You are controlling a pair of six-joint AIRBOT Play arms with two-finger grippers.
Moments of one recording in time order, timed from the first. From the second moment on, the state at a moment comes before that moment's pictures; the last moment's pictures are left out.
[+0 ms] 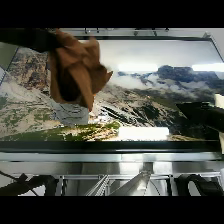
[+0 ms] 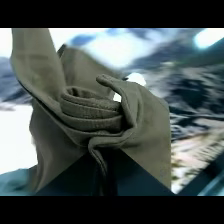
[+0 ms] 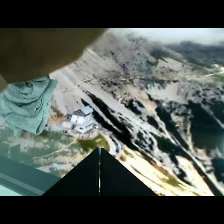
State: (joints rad) left arm -0.17 -1.40 1.94 -2.13 1.48 1.96; right arm -0.12 -0.48 0.73 -0.80 1.11 1.29
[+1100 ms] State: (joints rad) left arm -0.25 -1.58 1.76 -2.18 1.44 1.96; right arm -0.12 -0.48 0.73 -0.80 1.11 1.29
